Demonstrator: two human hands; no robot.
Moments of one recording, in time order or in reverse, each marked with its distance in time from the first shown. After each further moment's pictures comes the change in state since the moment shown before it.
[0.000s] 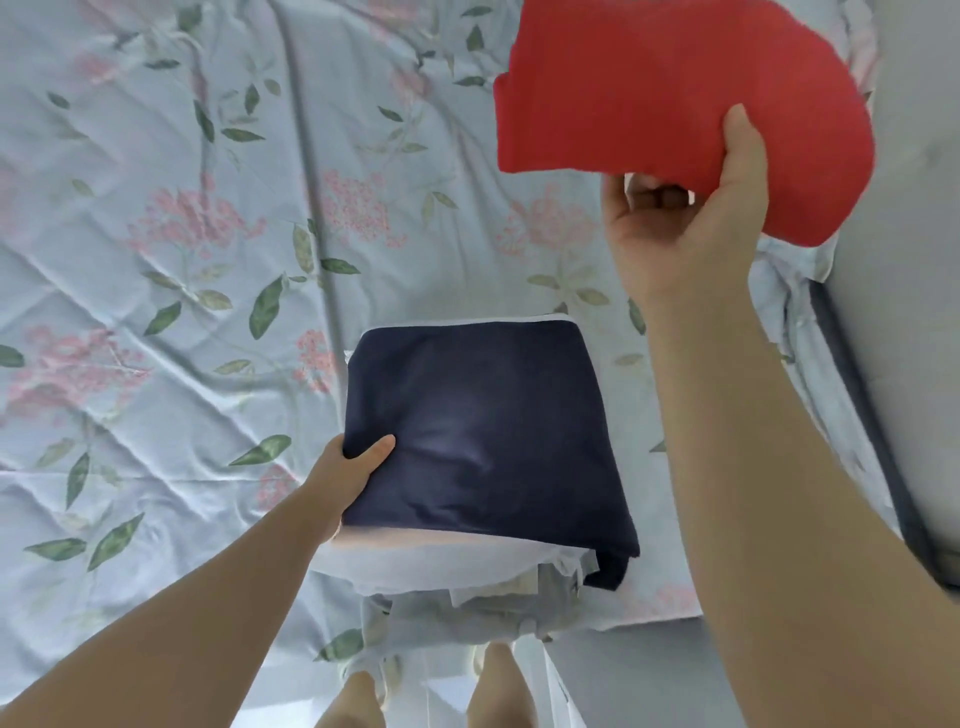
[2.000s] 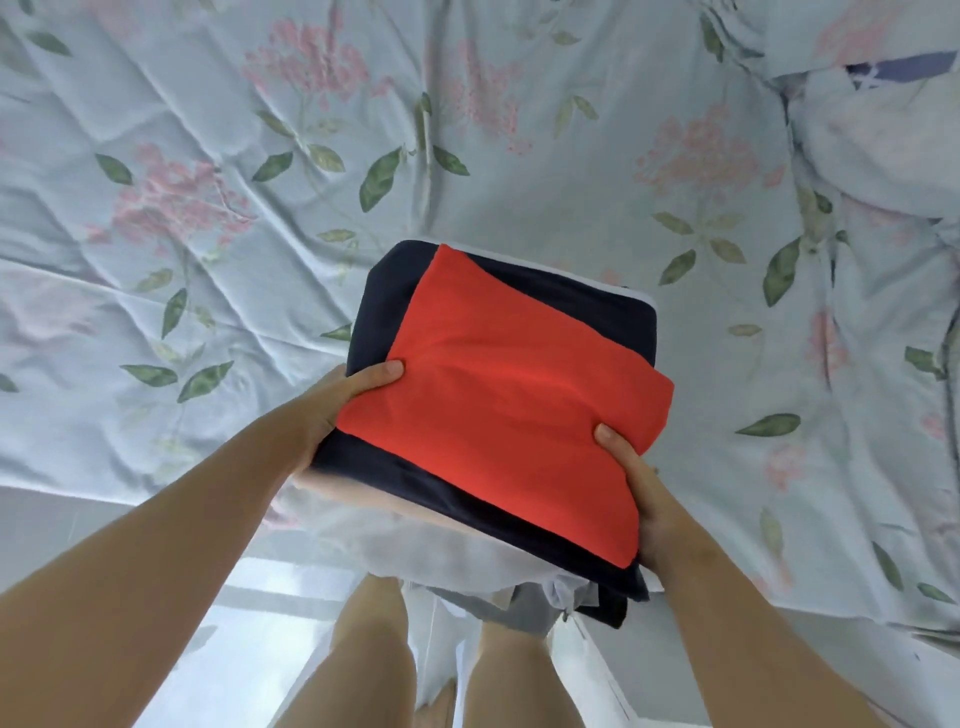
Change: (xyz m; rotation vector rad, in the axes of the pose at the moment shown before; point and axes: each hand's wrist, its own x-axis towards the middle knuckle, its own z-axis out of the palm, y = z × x) left_hand -0.050 -0.024 -0.091 -0.180 -0.208 -0.074; right_hand -0.092 0.101 -0.218 -0.947 0.136 0.876
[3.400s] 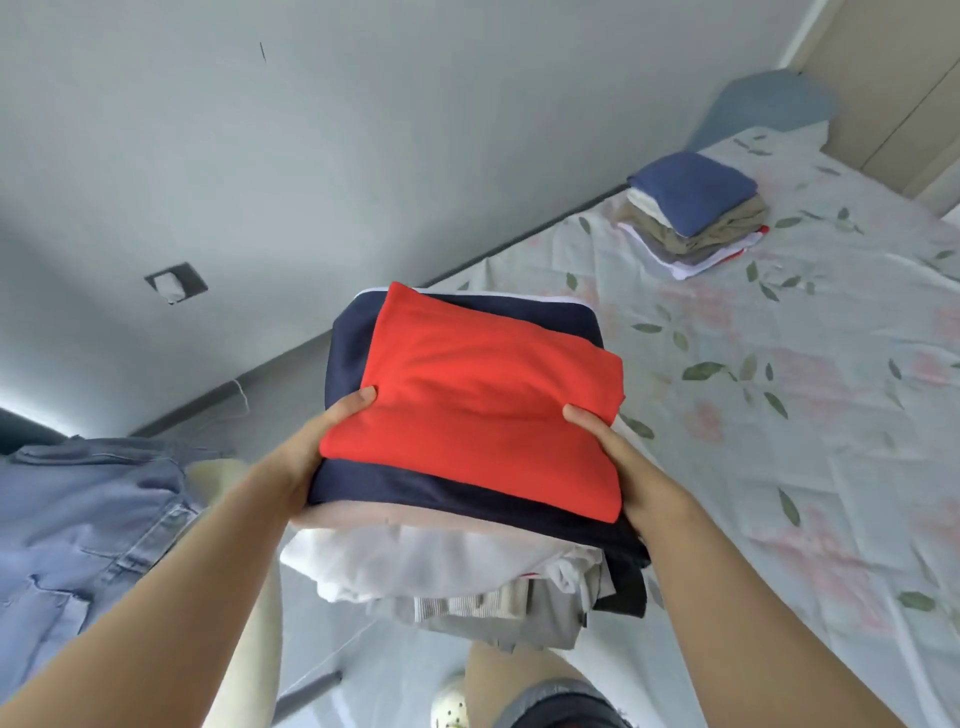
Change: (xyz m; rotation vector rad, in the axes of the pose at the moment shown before) left_hand -0.430 -0.144 -0.673 -0.835 0.582 0.247; right_hand -0.090 0.216 0.828 -0.828 -0.585 -0.137
